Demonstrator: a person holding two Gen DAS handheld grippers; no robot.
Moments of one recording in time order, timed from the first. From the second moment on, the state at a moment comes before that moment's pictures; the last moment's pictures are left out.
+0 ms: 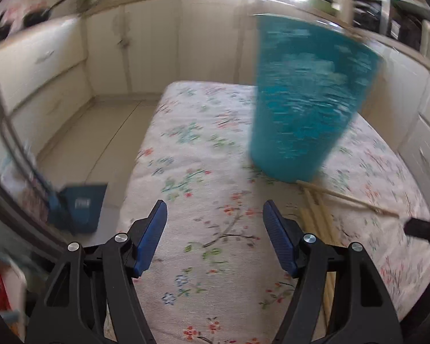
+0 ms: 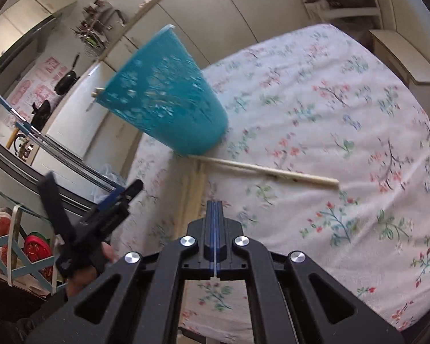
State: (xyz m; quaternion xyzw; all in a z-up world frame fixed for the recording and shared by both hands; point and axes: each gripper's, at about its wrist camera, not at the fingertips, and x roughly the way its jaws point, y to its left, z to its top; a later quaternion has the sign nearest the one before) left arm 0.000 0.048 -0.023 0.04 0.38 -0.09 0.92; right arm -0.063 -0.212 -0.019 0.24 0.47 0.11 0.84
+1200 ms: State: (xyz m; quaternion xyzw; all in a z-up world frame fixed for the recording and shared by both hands) left arm 0.045 -0.190 0.003 0.37 0.35 -0.39 0.76; right arm -0.114 -0.374 -0.026 0.41 0.33 -0.07 0.85
